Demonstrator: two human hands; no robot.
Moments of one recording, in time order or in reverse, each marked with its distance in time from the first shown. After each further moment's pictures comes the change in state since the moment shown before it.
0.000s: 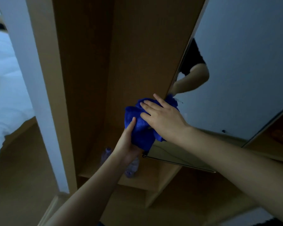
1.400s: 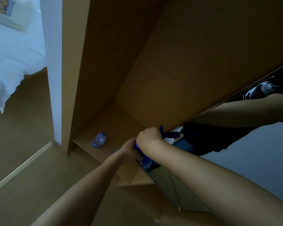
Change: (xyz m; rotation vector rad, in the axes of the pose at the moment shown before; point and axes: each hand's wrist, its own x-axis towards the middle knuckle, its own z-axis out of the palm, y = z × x) left_hand 0.072 0.009 0.011 1.180 0.246 -0.145; right_hand 0.096 0.020 0.000 -0.242 -0.769 -0.386
